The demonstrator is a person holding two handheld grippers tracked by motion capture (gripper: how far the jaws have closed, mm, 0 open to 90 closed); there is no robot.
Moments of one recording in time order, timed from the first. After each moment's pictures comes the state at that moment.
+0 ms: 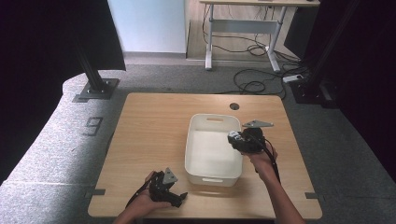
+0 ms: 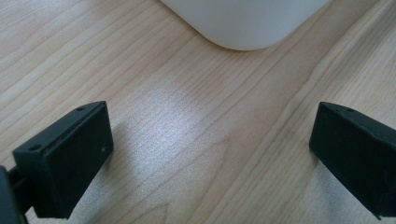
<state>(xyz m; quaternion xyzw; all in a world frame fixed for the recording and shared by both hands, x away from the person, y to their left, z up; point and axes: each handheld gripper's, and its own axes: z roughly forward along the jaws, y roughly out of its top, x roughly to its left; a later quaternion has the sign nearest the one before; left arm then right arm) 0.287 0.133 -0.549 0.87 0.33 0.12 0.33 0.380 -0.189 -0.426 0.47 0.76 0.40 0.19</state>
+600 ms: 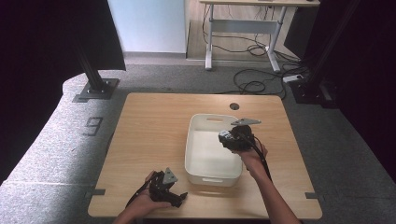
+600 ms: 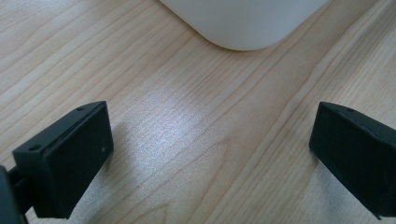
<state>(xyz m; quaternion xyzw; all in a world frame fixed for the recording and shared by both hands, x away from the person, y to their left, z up) 0.287 0.133 -0.549 0.87 0.33 0.12 0.33 0.390 -0.157 -0.426 0.46 0.77 0.40 0.18</state>
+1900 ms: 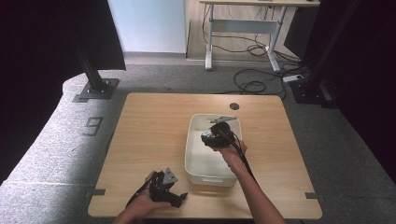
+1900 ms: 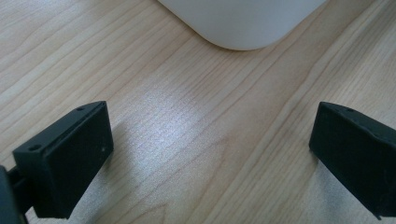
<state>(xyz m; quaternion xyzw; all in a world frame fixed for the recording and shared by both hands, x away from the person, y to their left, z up) 0.287 0.133 -0.549 0.88 0.33 0.12 0.33 0.414 -0.099 -0.444 0.46 0.79 0.38 0.15</state>
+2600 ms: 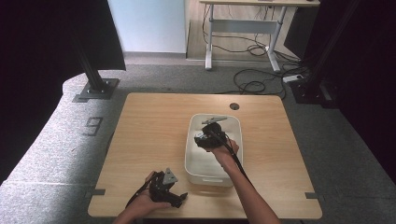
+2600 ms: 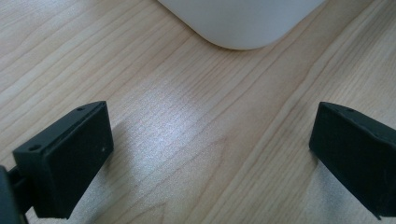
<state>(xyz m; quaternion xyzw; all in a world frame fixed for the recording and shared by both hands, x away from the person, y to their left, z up) 0.287 0.133 -0.549 0.88 0.33 0.12 0.33 0.420 -0.076 -0.454 0.45 0.80 0.36 0.14</state>
